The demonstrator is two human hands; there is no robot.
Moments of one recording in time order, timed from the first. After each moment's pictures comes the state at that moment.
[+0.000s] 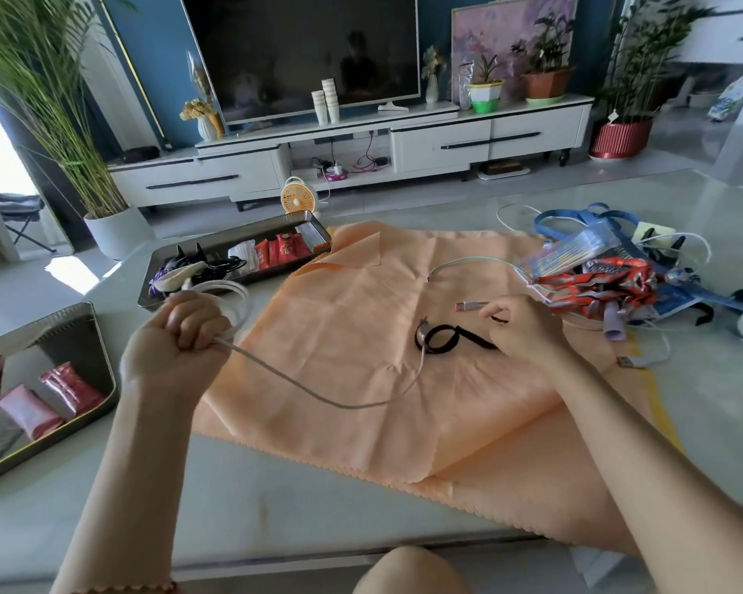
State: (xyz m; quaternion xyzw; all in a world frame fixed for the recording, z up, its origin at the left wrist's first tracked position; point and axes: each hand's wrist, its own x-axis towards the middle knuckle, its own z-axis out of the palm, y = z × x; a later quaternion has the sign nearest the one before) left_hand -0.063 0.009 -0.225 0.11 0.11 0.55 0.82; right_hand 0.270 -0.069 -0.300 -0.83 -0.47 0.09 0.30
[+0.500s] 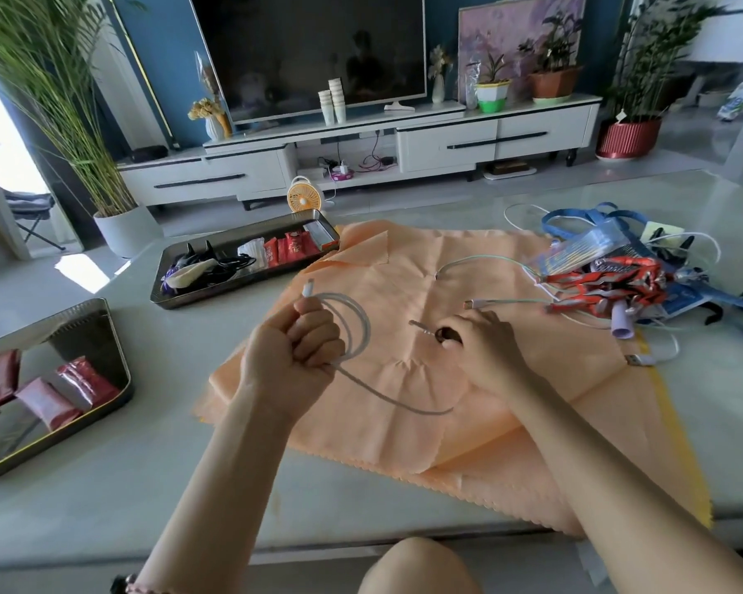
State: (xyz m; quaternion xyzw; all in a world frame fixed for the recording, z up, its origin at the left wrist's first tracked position) left_hand 0.000 -0.029 -0.235 0.21 0.18 0.40 0.88; right_hand 0.226 -0.053 -0.333 -0.78 -0.59 0.01 0.22
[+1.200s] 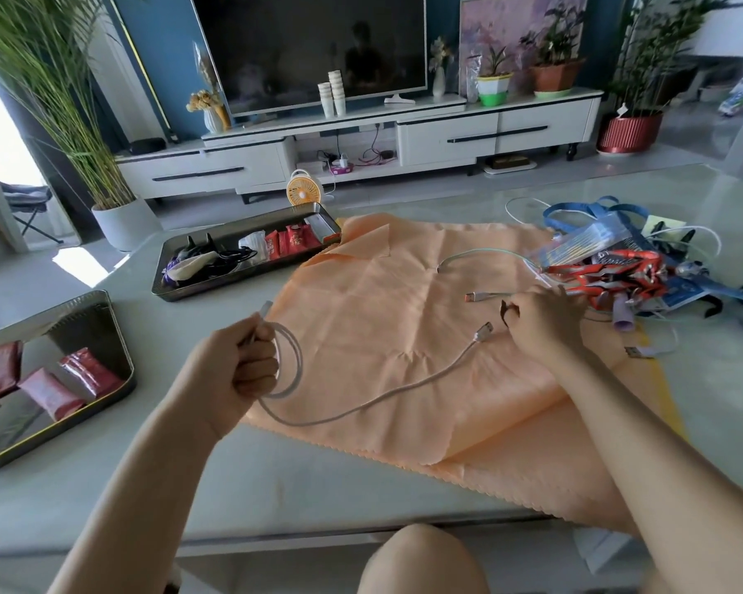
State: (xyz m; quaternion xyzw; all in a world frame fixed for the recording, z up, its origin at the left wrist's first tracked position) left_hand -0.054 -0.023 -0.231 0.38 0.41 0.36 0.75; right_hand 0.275 -0.065 -0.315 -0.86 -0.47 -0.08 0.18
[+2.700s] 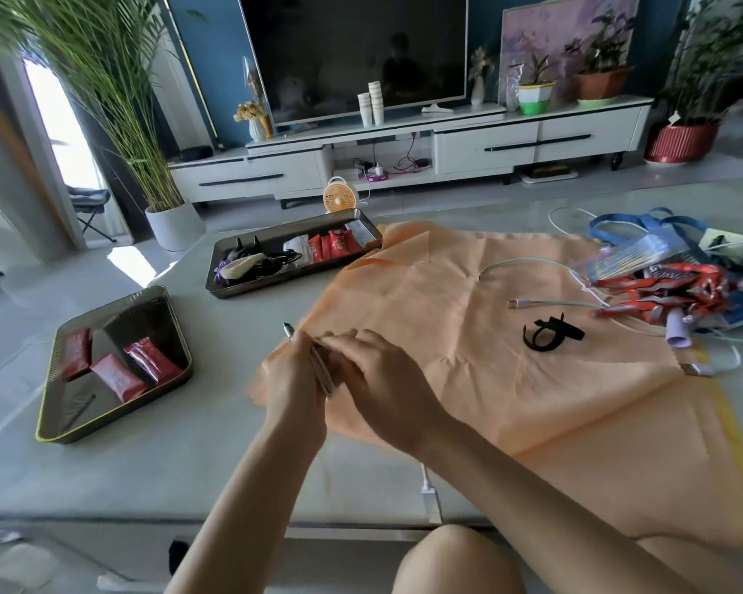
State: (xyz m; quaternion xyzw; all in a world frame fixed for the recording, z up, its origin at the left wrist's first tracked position) left_hand -0.040 -0.041 -0.257 0.31 0.43 0.55 0.65; right_hand 0.055 -0.079 -0.272 -0.53 -0.72 0.13 0.43
